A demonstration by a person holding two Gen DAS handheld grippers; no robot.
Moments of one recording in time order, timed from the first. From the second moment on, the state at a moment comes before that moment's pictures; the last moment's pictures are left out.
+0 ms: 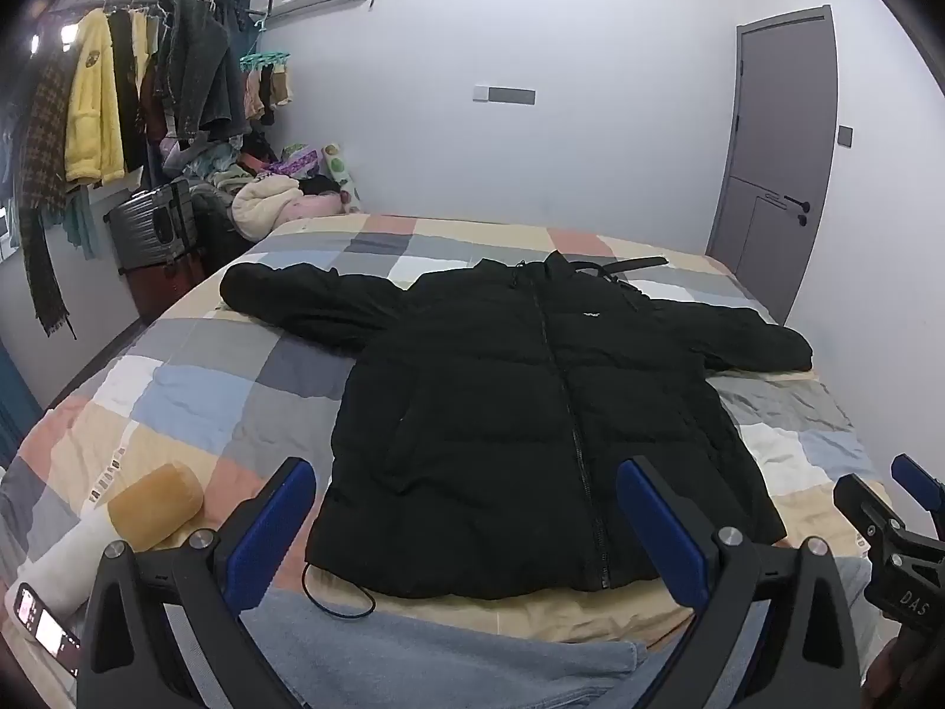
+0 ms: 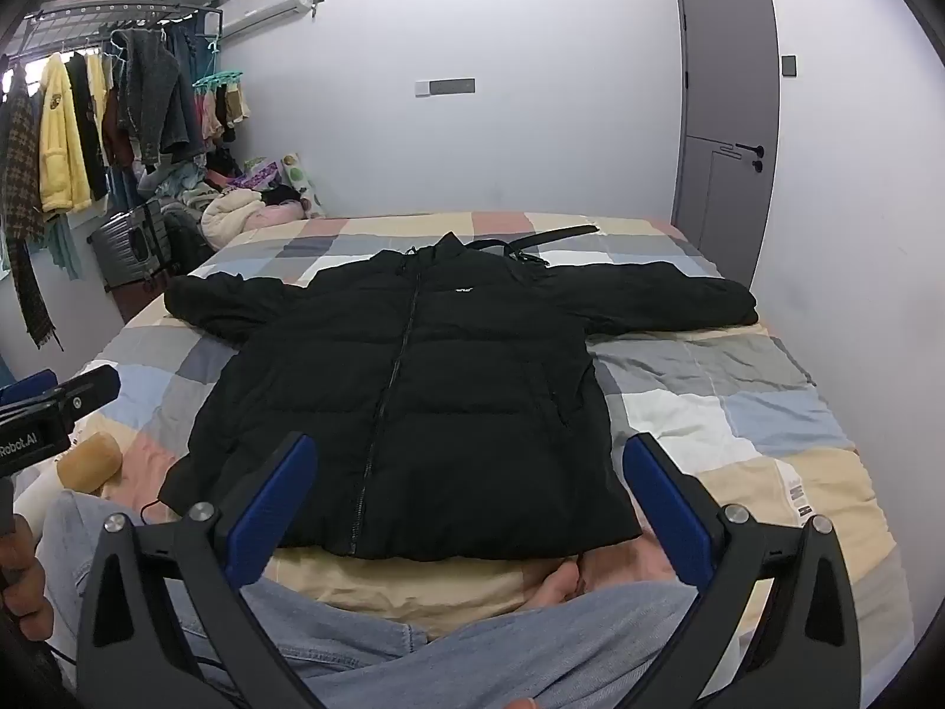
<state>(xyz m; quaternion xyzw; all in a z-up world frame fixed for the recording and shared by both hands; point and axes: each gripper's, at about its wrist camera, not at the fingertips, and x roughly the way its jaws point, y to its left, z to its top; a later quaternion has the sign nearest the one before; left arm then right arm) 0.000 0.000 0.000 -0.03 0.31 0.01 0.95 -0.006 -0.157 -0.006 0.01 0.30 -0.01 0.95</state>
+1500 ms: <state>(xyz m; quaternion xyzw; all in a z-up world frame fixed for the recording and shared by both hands) -0.001 -0.008 0.005 -0.04 0.31 0.01 0.95 -0.018 -0.164 0.003 0.02 0.29 -0.02 0.96</state>
